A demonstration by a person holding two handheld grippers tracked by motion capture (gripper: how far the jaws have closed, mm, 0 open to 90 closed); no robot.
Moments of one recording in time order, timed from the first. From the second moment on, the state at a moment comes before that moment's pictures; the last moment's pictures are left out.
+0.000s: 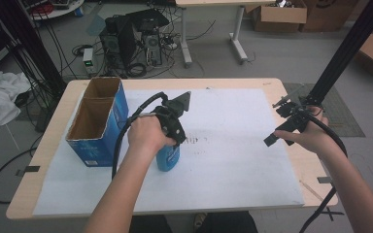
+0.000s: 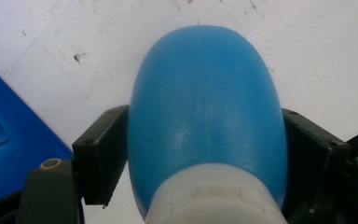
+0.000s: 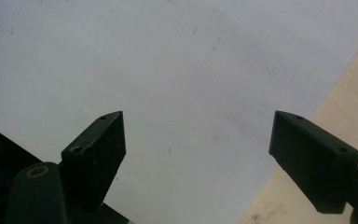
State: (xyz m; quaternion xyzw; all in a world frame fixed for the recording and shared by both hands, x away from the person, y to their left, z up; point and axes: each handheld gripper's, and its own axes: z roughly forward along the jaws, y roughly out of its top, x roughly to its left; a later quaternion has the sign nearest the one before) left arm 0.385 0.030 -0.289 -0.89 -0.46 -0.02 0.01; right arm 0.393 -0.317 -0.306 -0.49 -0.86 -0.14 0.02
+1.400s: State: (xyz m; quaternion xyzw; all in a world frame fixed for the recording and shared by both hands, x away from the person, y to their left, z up) left arm 0.393 0.029 -0.289 -0.88 -0.47 -0.01 0.02; right arm 0.396 -0.319 -0.309 -0.49 -0.86 -0.14 0.02
